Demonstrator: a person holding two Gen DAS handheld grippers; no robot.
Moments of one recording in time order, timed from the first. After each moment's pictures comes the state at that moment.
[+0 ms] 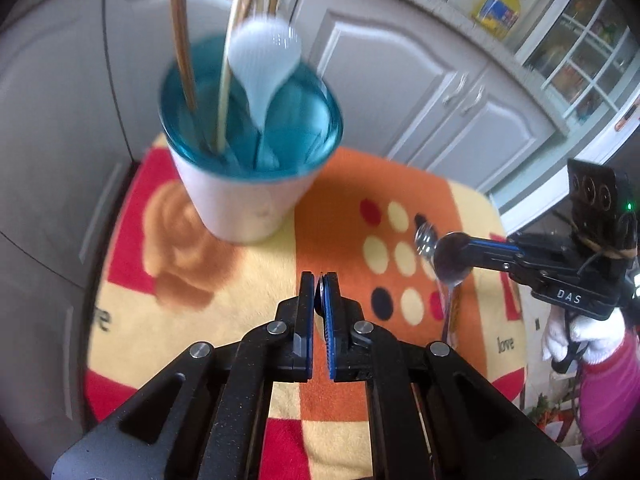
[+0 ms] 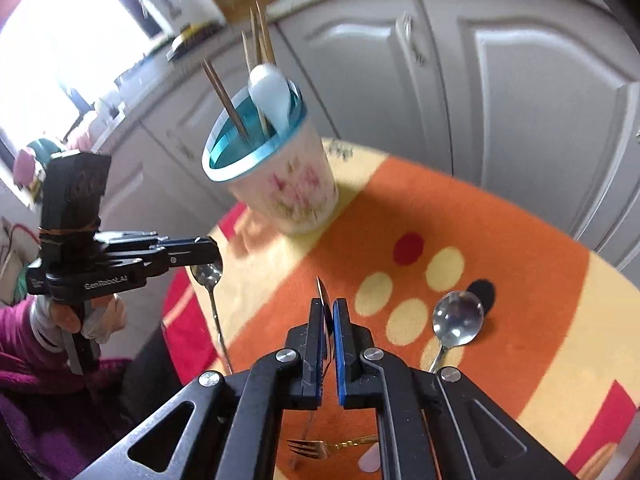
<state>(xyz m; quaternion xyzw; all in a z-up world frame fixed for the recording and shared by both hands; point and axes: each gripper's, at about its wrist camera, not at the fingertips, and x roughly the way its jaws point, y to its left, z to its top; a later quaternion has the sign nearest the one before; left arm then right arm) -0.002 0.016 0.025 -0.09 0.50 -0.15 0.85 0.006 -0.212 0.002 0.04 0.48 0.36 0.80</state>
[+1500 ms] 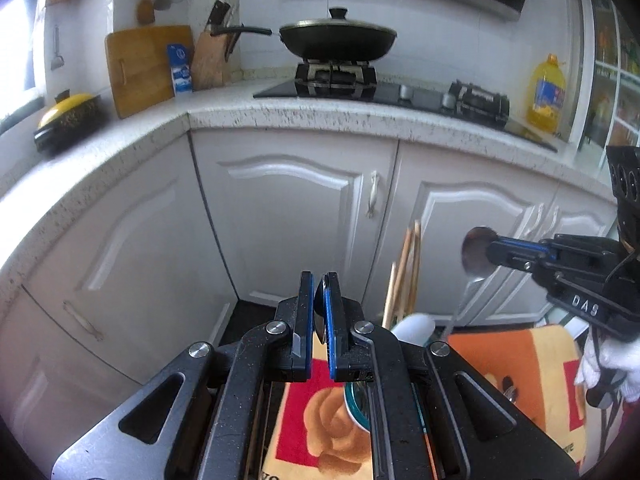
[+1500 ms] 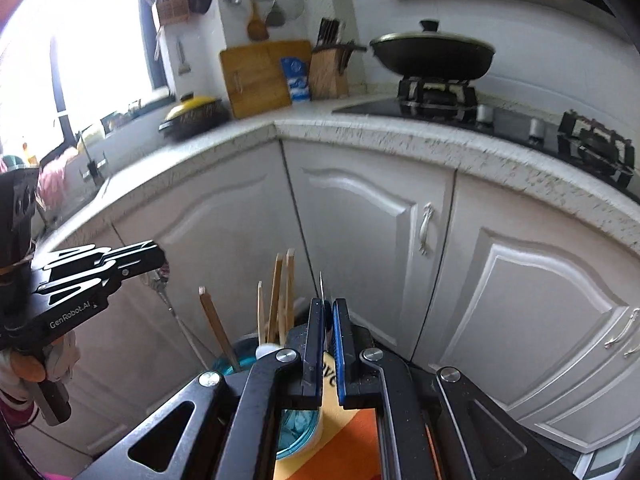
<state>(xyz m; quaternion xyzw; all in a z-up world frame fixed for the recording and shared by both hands) 0.082 0.086 0.142 0.00 0.33 0.00 0.94 0.121 -0.102 0.132 -0.04 0.33 0.32 0.89</state>
